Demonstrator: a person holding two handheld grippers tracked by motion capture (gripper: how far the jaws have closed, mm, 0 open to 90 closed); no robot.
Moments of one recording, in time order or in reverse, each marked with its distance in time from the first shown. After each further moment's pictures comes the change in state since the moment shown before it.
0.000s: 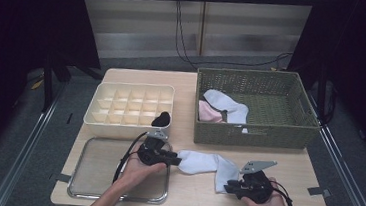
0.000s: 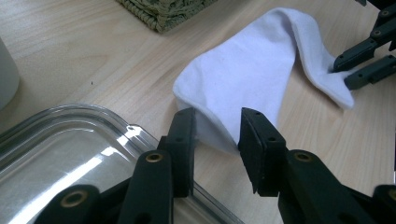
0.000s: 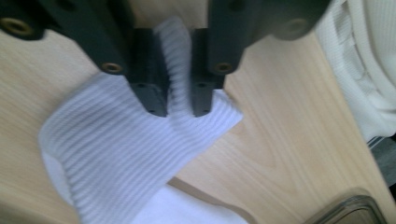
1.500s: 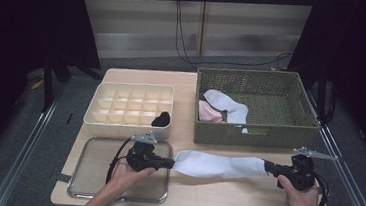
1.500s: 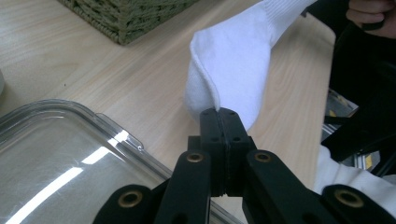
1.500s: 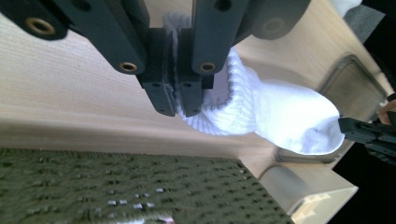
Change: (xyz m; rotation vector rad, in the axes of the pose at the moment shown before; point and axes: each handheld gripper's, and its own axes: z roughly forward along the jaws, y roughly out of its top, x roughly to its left) left arm -0.019 -0.008 -0.037 -0.043 -0.086 0.043; right arm -0.059 -0.012 -0.077 -0.319 -0.071 0.423
